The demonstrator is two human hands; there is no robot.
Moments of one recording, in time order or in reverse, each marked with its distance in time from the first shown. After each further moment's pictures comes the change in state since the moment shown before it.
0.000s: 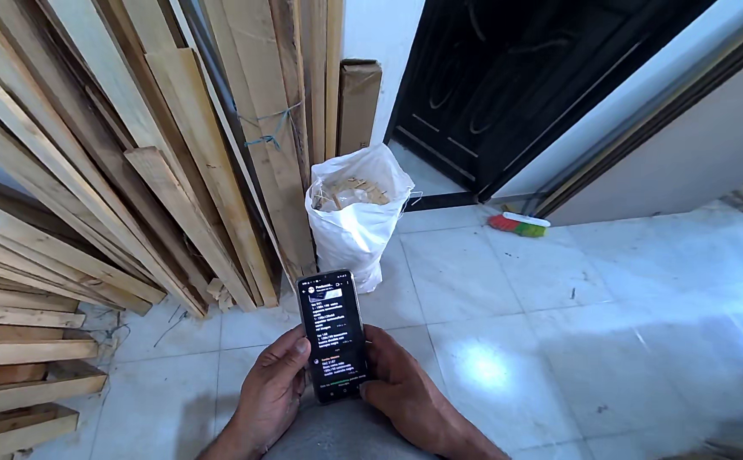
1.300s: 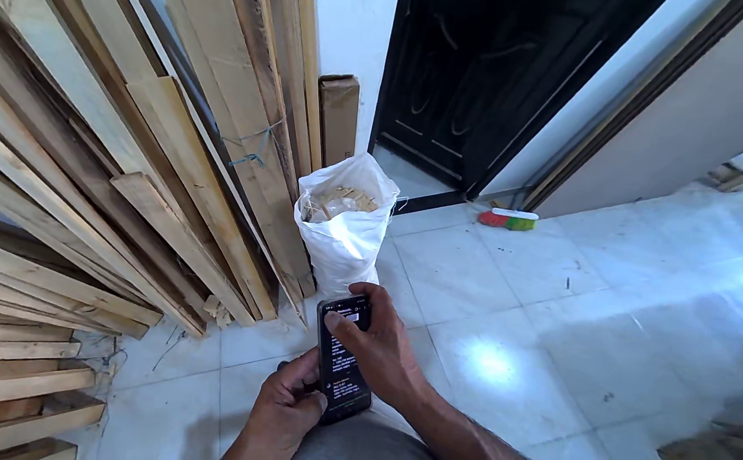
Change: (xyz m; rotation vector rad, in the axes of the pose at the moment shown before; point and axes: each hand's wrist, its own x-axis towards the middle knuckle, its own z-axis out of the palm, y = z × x) left_hand -0.003 -0.005 0.004 0.311 -0.185 0.022; right_hand 0.045 -0.033 0.016 -0.067 0.523 0.025
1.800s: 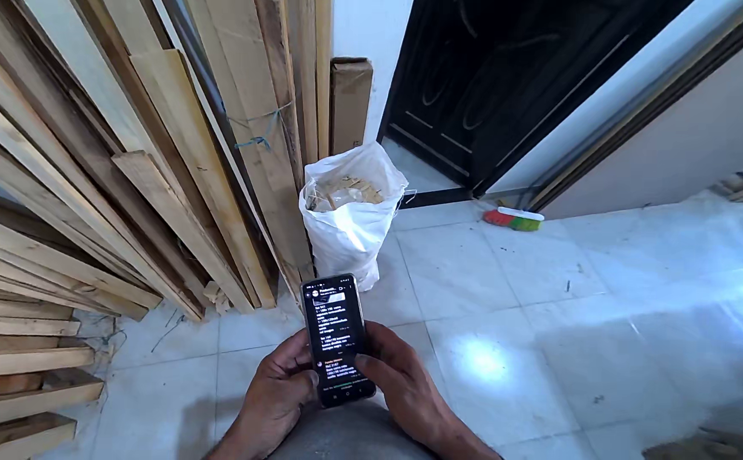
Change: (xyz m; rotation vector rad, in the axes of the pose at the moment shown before) left_hand 0.004 -0.010 -0.009 -0.280 0.057 -0.011; right_hand -0.025 0.045 -0.031 0.109 -0.319 -0.112
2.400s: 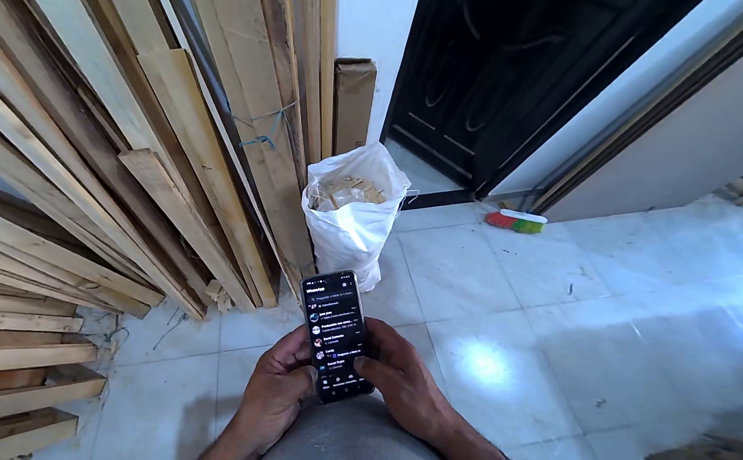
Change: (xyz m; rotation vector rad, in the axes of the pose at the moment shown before) left_hand -0.002 0.004 0.001 0.011 -0.005 0.021; right_hand 0.001 -0.003 0.003 -0.004 -0.033 0.003
